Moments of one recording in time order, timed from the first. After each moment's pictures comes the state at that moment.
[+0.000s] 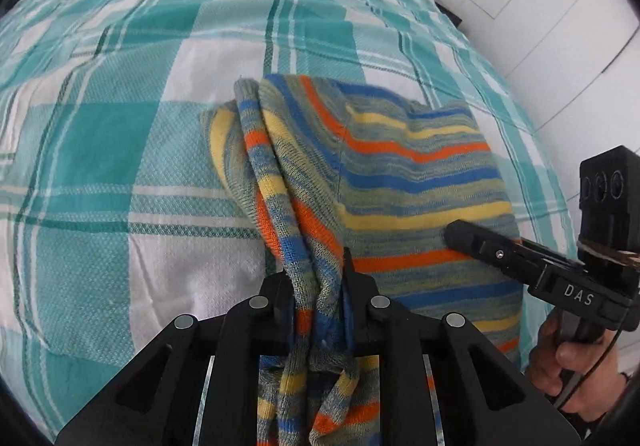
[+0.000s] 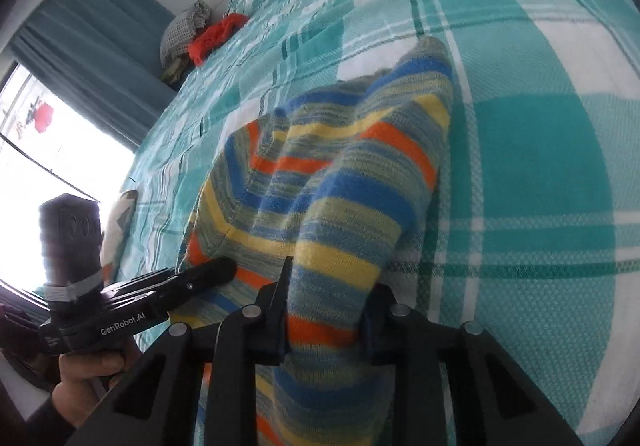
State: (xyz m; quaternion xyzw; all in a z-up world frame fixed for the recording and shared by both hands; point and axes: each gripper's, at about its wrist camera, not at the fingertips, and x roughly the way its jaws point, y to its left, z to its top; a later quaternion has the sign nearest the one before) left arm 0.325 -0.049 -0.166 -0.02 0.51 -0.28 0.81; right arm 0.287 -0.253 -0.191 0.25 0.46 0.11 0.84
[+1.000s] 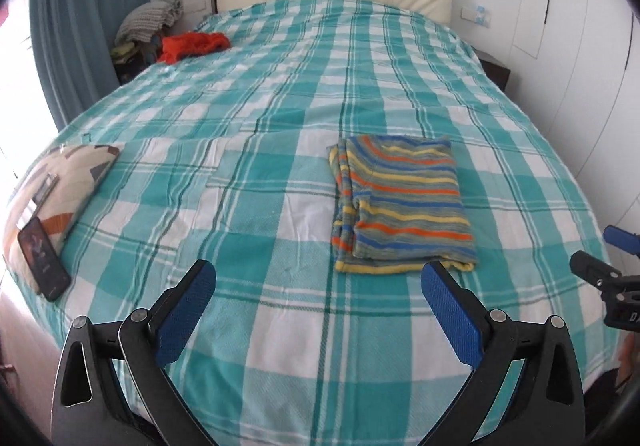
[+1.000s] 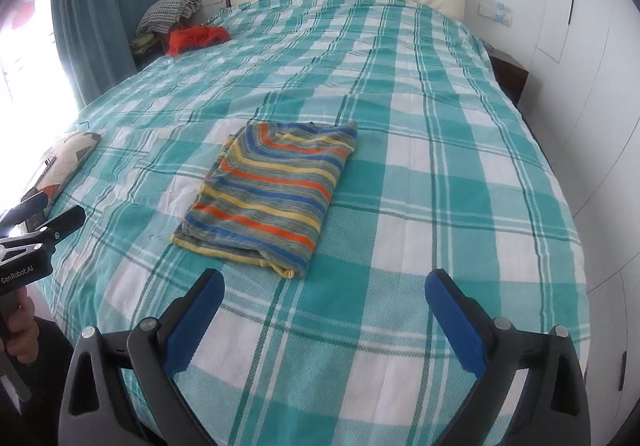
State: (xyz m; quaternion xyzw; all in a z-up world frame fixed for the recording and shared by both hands) left arm 0.135 0.007 -0.032 0.03 0.41 -0.10 0.91; right arm 0.084 -0.243 -0.034 0.03 0.42 -0.04 0.90
